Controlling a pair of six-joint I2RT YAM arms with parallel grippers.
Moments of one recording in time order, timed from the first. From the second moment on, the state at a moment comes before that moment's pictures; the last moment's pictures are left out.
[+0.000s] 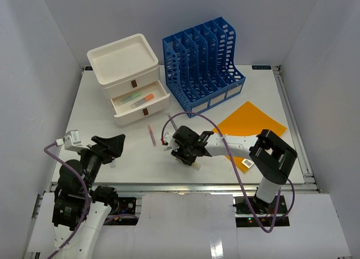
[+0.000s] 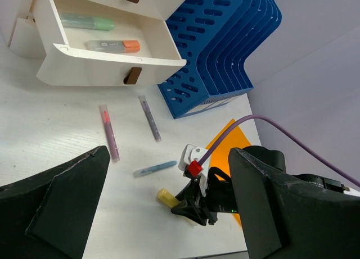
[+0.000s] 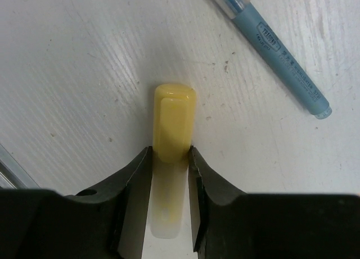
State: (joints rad) left arm -0.22 0.13 0.70 -0.63 -0.02 -0.72; right arm 1.04 1.72 1.02 -0.38 -0.06 -0.16
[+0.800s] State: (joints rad) left arm -0.22 0.17 0.70 -0.69 0.08 -0.81; right arm 1.03 2.08 2.06 -0.58 0.03 -1.11
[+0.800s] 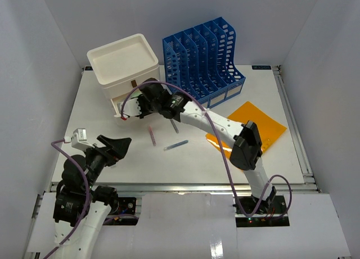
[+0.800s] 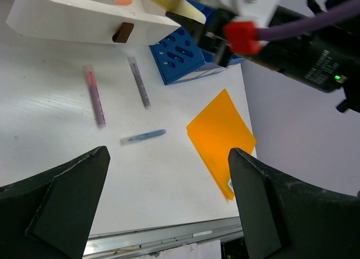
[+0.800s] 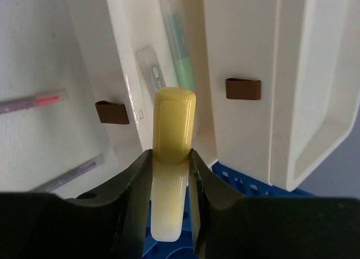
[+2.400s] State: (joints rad) left arm -0.21 1.01 0.92 -0.77 -0.15 -0.22; right arm 0.41 1.09 0.88 -0.66 -1.12 -0.91
